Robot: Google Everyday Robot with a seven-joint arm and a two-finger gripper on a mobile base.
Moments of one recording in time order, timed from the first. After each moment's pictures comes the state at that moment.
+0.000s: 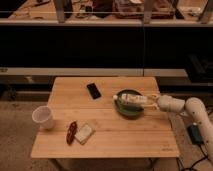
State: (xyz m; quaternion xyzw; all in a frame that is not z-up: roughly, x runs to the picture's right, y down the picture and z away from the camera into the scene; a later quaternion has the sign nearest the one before) arm 0.272 0.064 0.878 -0.08 -0.43 0.38 0.81
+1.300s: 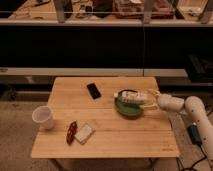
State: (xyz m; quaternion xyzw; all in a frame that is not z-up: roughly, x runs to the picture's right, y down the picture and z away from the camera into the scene) arm 0.266 0.059 0.880 -0.08 -0.45 0.37 0.81
